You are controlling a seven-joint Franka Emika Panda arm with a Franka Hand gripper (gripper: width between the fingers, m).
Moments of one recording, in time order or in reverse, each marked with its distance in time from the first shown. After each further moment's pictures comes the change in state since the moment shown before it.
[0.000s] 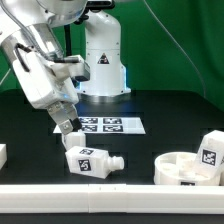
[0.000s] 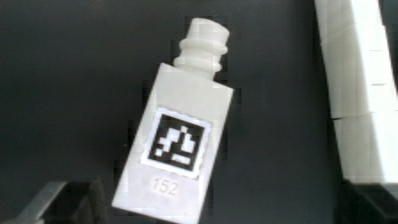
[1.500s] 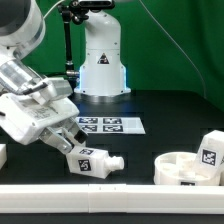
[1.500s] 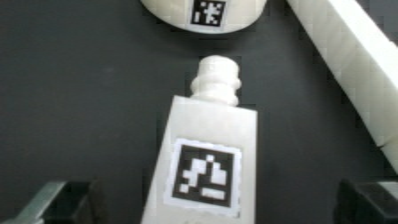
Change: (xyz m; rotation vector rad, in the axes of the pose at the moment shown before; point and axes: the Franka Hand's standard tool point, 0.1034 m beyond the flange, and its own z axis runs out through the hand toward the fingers) arm 0.011 0.013 0.025 0.004 -0.390 0.186
